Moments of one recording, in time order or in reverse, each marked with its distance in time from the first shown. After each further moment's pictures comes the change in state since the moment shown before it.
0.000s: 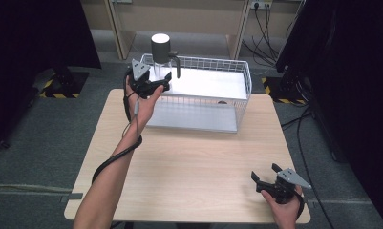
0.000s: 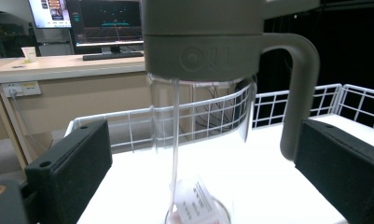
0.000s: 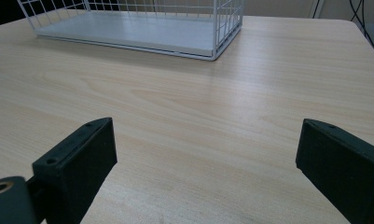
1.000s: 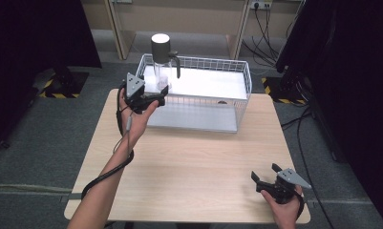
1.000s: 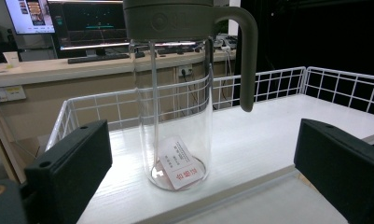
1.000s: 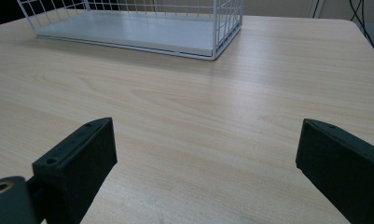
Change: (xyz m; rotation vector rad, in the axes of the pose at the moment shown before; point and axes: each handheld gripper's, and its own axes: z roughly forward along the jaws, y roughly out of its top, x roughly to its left) left arm -0.006 -0.021 -0.038 -0.010 -0.064 0.030; right arm 0.000 0.000 0.000 0.000 -0.001 -0.002
